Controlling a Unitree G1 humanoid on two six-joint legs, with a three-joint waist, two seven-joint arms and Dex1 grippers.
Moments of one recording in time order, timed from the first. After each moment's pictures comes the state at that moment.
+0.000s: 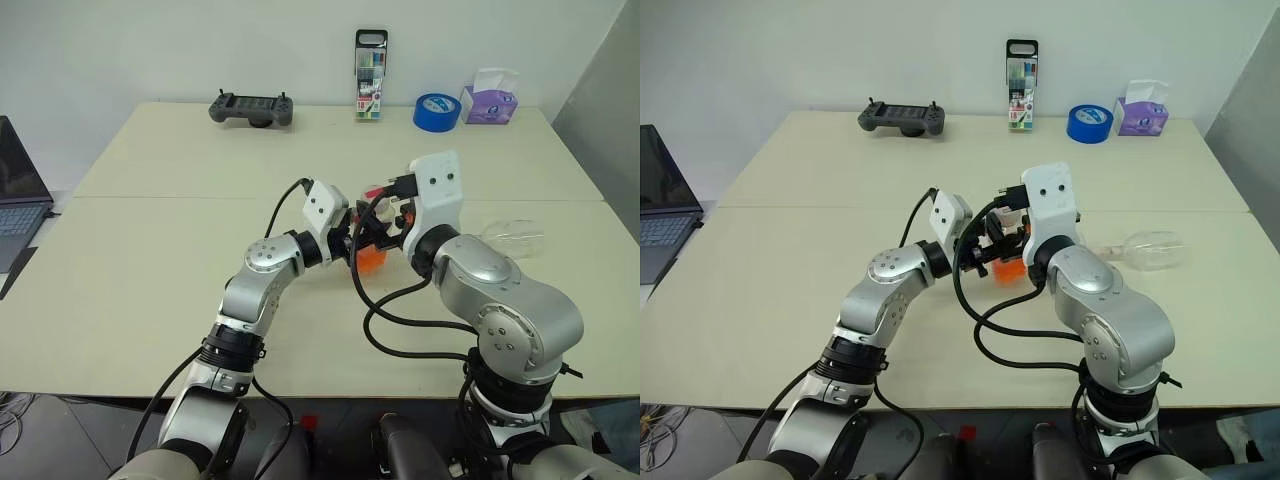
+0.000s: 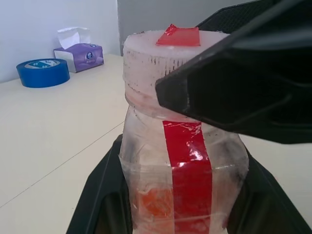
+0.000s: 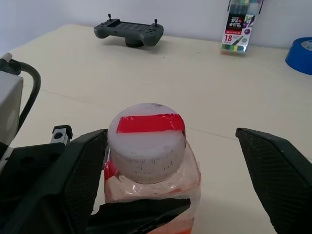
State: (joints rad) left arm -0.64 0.20 -0.15 0.12 -0.27 0.29 -0.73; right arm -0.65 -0.02 0.05 -0.71 0.25 1.36 -0.07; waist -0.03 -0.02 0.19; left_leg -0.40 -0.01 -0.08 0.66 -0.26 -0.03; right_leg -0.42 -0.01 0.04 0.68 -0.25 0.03
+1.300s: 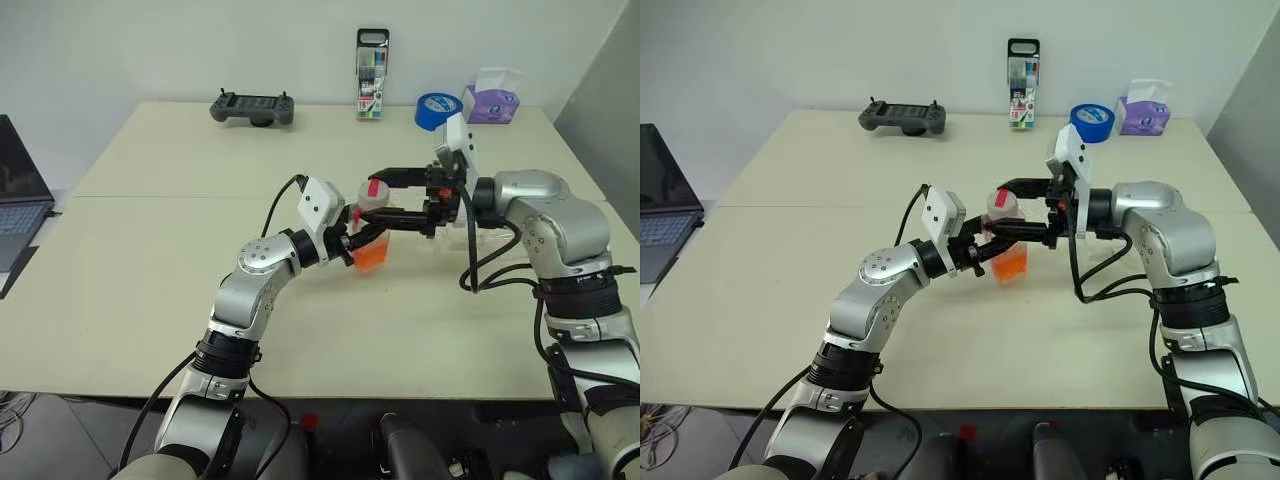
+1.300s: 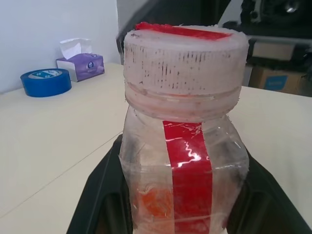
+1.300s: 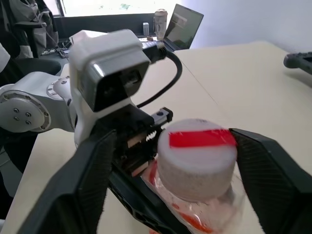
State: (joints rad) left arm -0.61 0.21 -0.13 0.02 -0.29 0.35 -0.71; right arm -0.89 -0.54 0.08 0.00 0.49 0.65 1.10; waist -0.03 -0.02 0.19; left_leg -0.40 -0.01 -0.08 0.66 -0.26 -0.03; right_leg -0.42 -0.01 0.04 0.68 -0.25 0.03
